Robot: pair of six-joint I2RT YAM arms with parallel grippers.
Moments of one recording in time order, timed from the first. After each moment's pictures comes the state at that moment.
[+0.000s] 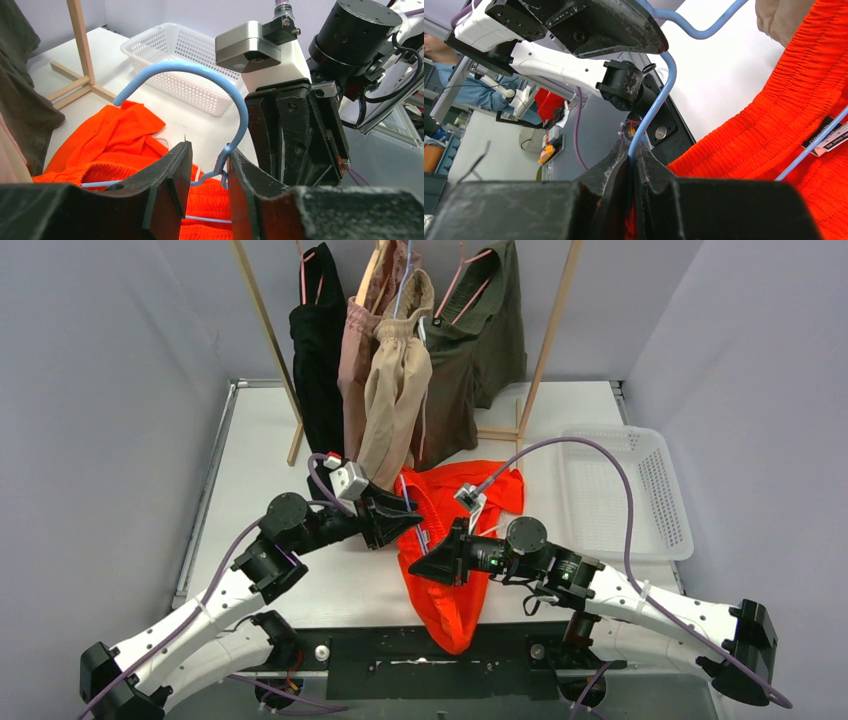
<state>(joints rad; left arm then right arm) -0.77 0.80 0.64 0.27 0.43 -0.31 1.06 0.90 0.61 0.16 -0.33 0.75</state>
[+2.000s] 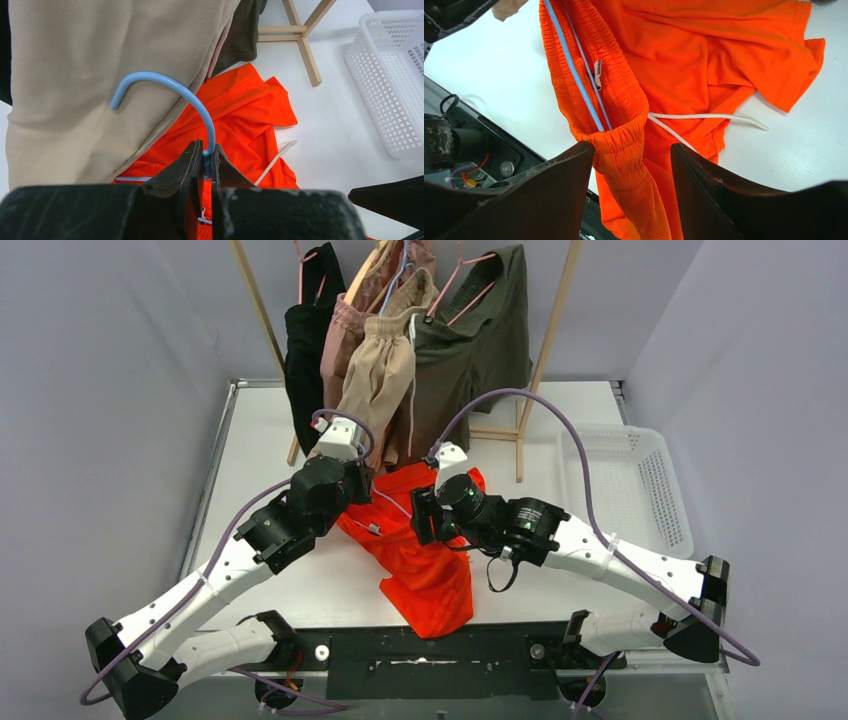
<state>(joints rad) -0.78 1.00 0.97 -0.32 -0.42 -0.36 1.10 1.26 1.22 -0.62 0.31 0.49</state>
